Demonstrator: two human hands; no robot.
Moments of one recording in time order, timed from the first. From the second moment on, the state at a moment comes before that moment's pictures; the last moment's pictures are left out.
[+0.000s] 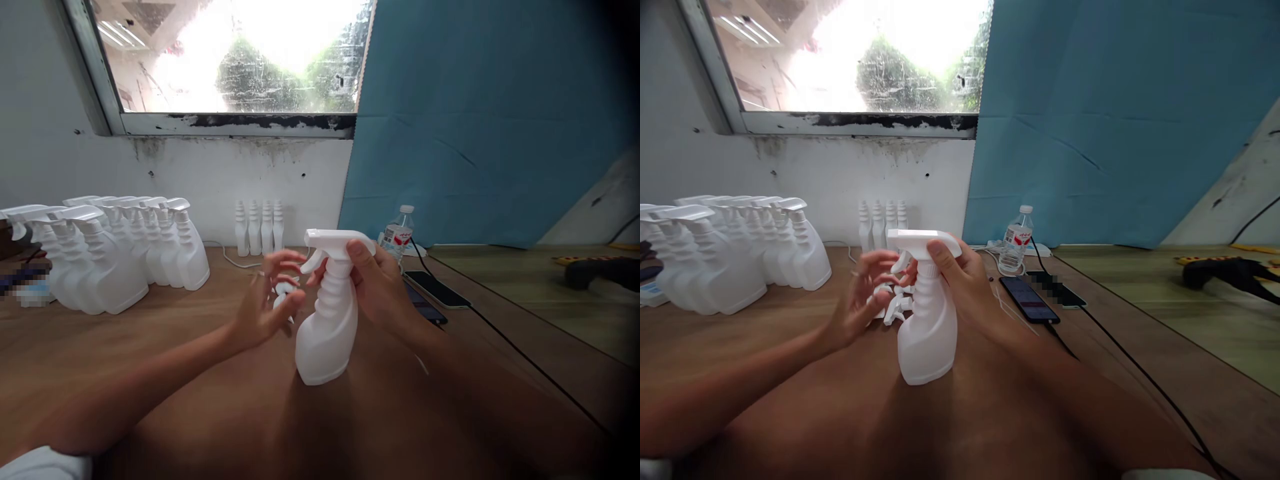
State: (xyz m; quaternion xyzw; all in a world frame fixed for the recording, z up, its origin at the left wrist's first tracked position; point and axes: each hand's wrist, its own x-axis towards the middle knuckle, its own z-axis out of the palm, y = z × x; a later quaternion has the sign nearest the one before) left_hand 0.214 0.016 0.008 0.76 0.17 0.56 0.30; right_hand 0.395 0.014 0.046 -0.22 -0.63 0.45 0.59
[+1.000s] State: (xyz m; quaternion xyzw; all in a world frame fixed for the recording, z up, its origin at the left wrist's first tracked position) left_hand 0.218 0.014 0.116 0.83 0.31 0.42 0.18; right_hand 0.394 0.017 0.033 -0.18 -0.65 0.54 0.50
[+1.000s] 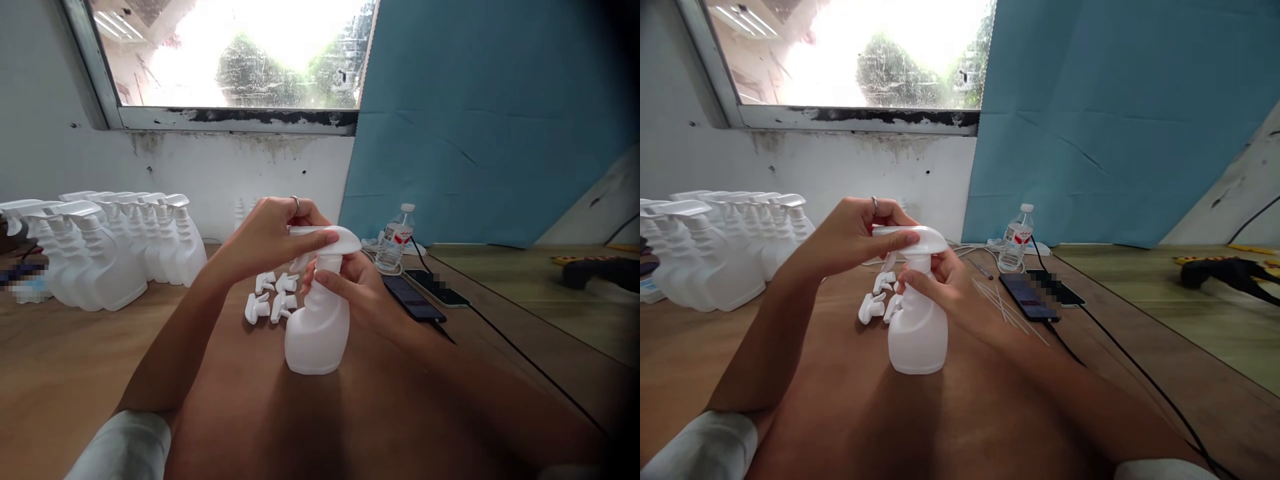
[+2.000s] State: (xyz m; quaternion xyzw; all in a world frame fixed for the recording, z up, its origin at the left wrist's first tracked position) left_hand 0.217 0.013 0.118 0.85 0.33 0.39 0.16; right_hand 0.395 0.022 0.041 -0.15 -0.66 0.58 0.45
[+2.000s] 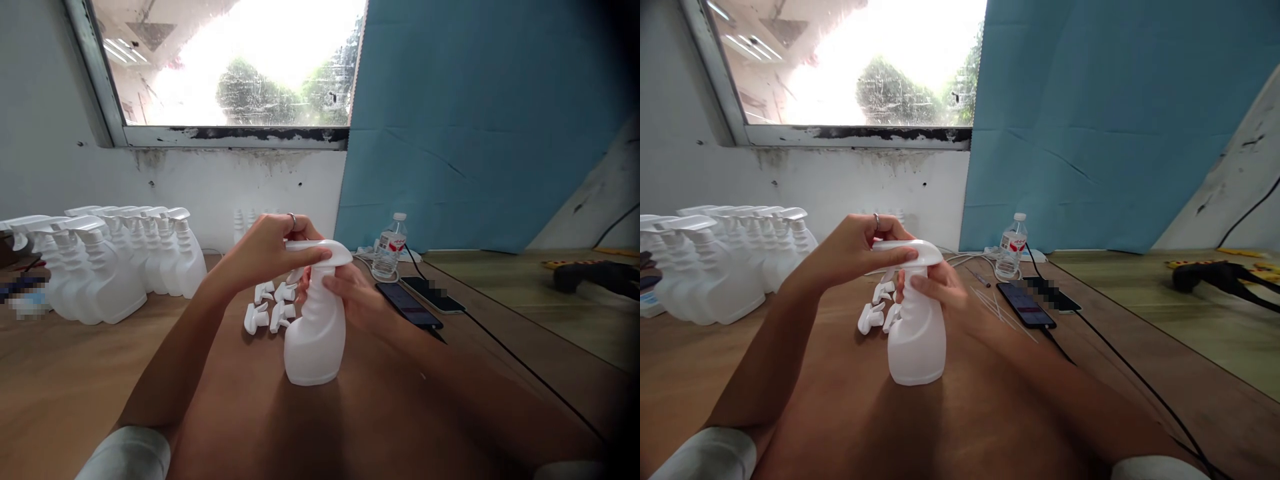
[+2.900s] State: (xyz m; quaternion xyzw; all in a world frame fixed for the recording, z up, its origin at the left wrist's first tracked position) left_hand 0.217 0.012 0.118 0.85 0.34 0.39 0.15; right_hand 0.395 0.023 0.040 -0.12 -0.63 0.61 0.46
